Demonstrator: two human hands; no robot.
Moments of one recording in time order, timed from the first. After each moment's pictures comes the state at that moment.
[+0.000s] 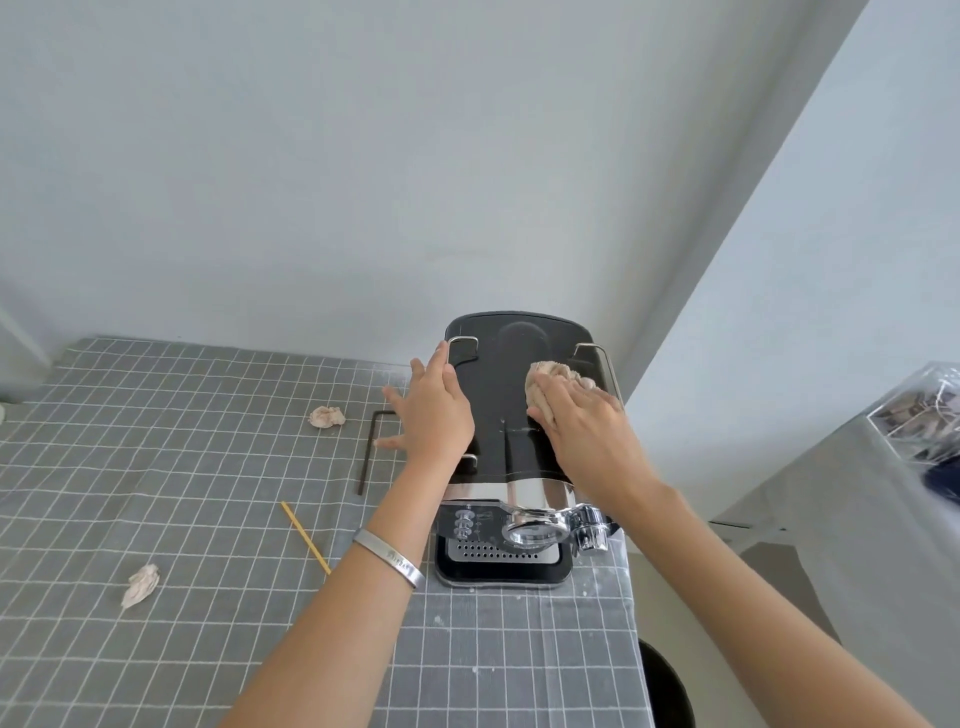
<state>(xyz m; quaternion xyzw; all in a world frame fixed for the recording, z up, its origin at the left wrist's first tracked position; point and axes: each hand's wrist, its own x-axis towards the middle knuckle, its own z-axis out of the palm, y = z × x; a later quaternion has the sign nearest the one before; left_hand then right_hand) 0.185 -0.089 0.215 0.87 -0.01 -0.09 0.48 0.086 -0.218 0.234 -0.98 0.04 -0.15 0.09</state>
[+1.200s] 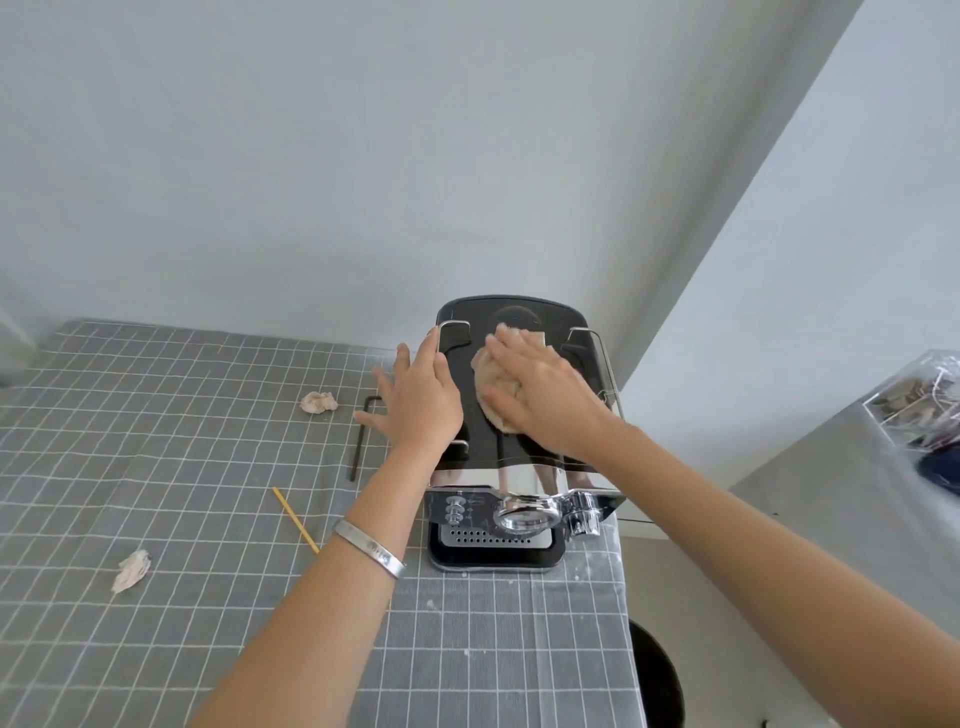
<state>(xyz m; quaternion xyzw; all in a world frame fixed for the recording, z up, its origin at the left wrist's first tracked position) 0.187 -0.087 0.211 0.91 -0.02 -0.07 0.41 0.130 -0.224 0.231 -0.98 0.00 -0.05 0.18</state>
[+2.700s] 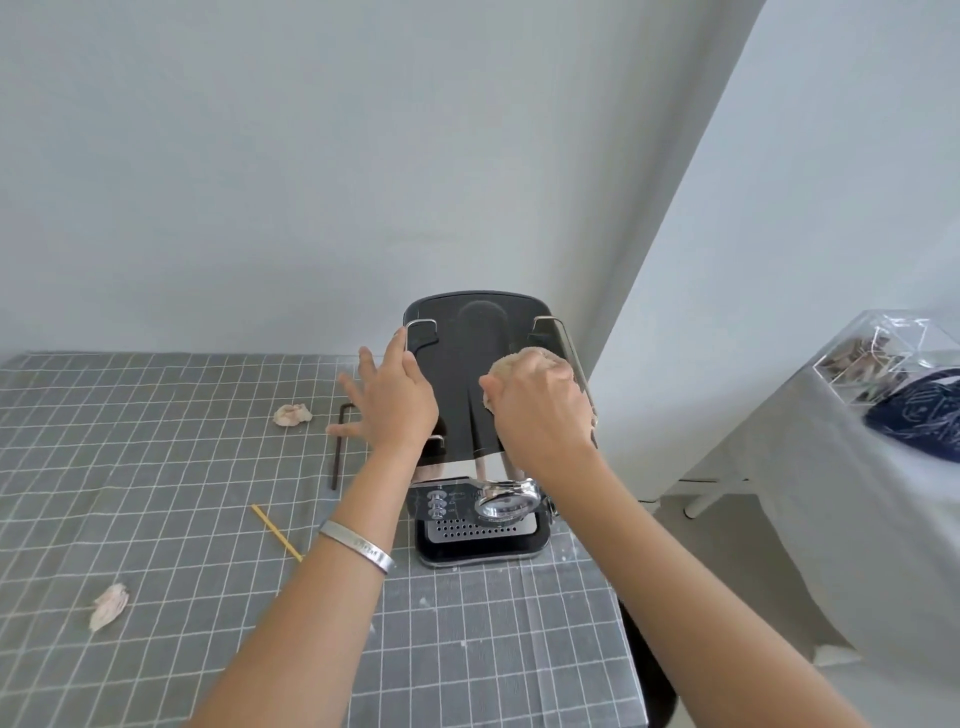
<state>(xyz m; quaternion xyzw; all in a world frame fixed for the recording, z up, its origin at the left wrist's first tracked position) 0.183 -0.088 0.213 0.91 0.00 -0.05 0.41 0.099 -0.184 0.242 -0.96 0.27 -0.04 -0.02</state>
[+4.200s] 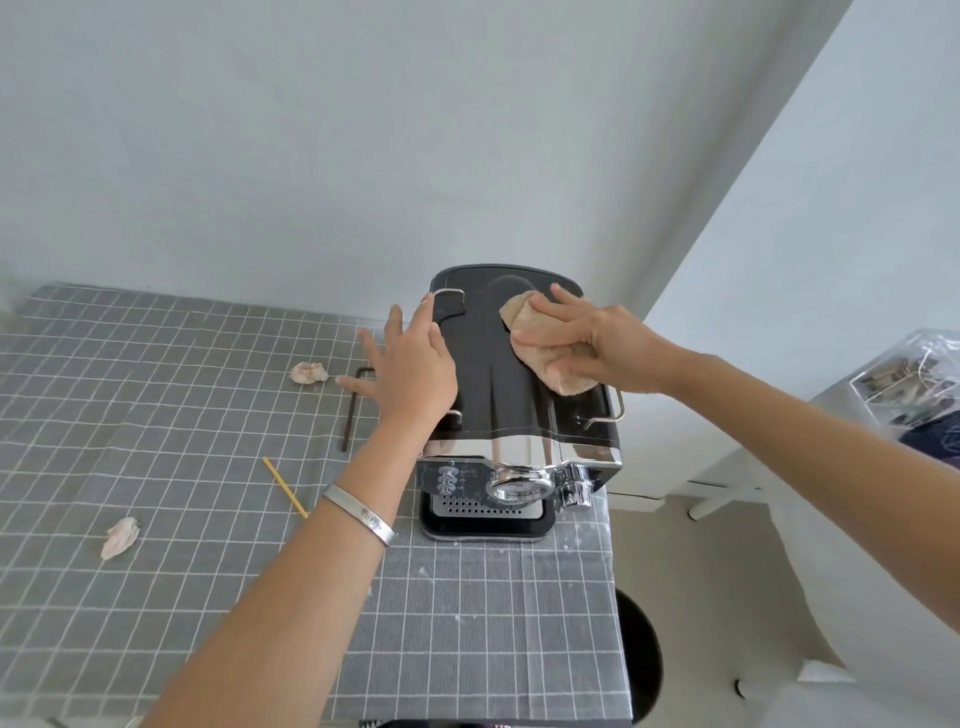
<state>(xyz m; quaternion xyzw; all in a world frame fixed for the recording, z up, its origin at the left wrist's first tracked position) 0.187 -0.084 0.209 0.93 -0.04 -0.03 0.37 0.119 -0.292 0.265 -0.97 -0.09 0.07 0.21</state>
